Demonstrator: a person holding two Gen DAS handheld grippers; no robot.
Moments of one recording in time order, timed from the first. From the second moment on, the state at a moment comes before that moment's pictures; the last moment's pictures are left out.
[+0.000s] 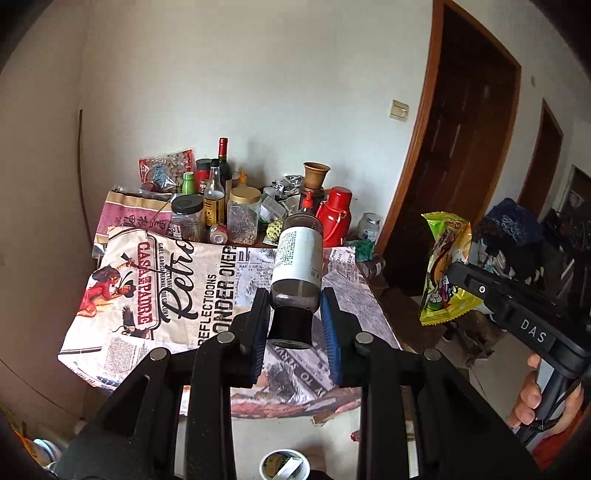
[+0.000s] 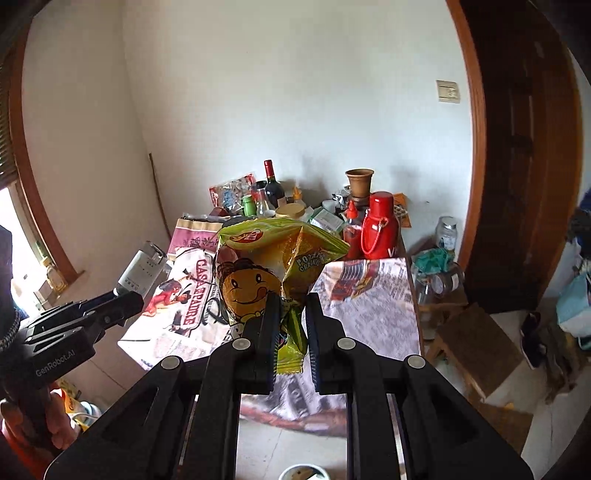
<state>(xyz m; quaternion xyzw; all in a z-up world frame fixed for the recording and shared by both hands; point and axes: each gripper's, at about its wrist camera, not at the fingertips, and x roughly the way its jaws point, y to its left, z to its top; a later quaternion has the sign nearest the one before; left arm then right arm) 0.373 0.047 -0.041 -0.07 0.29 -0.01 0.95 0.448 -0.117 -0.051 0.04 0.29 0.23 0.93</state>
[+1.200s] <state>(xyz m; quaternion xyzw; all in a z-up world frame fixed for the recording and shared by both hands) 0.277 0.035 -0.291 -0.10 0.53 -0.04 0.84 0.358 -0.118 -0.266 0.01 0.51 0.19 0.84</state>
